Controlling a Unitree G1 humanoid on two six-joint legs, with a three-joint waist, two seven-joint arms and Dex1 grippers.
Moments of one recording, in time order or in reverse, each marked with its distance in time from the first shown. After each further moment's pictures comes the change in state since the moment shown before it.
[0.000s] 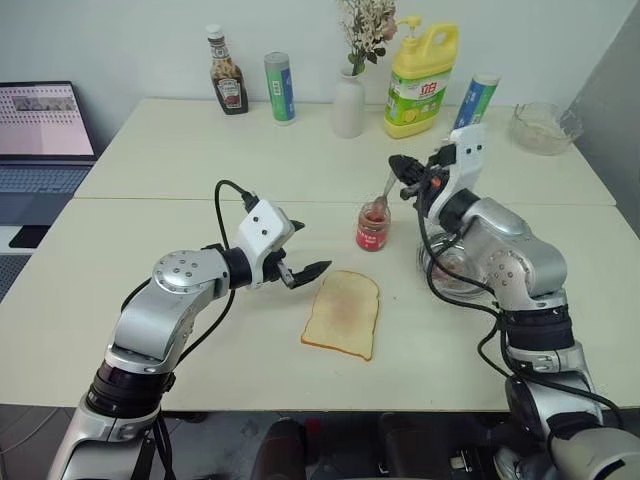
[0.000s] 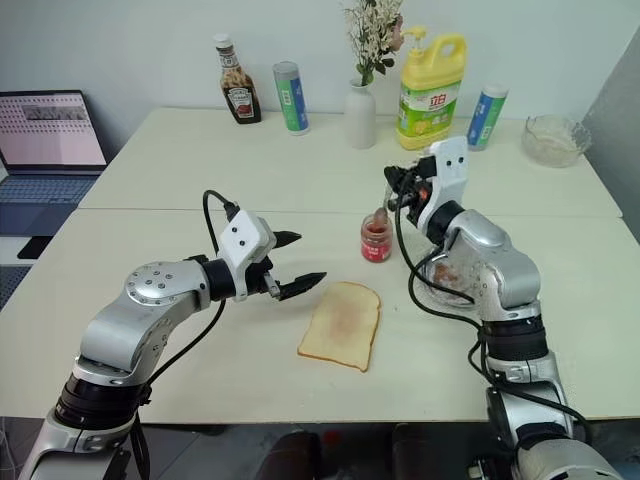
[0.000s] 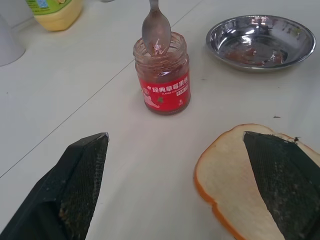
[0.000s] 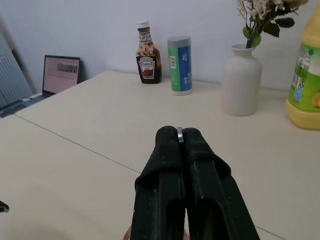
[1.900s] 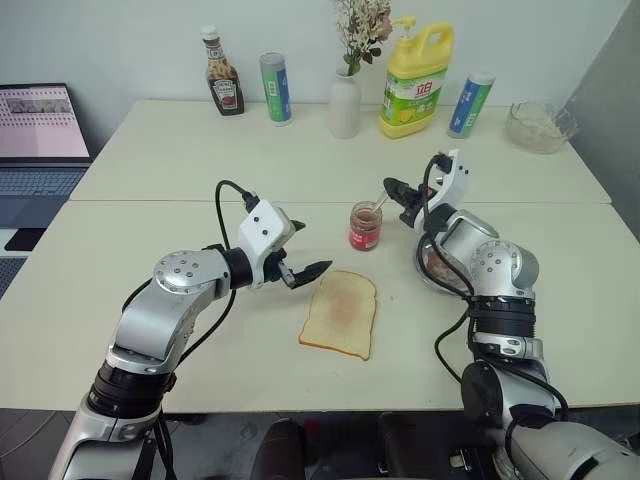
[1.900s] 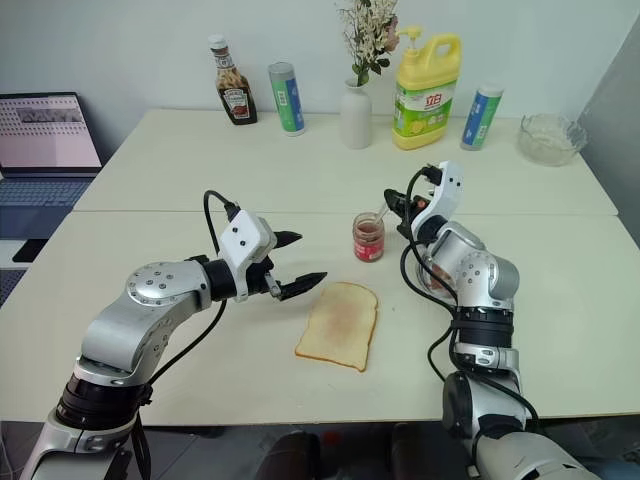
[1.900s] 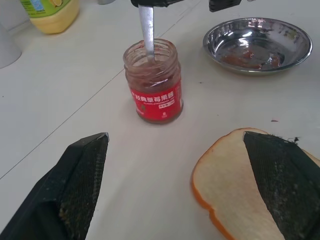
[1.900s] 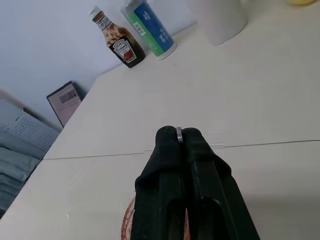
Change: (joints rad) left arm 0.001 -0.005 0.000 -0.001 0.000 0.000 0.002; right arm -0.090 0.281 -0.372 0.215 0.162 0.299 -0.158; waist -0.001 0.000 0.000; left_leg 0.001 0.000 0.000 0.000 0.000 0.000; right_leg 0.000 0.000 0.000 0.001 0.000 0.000
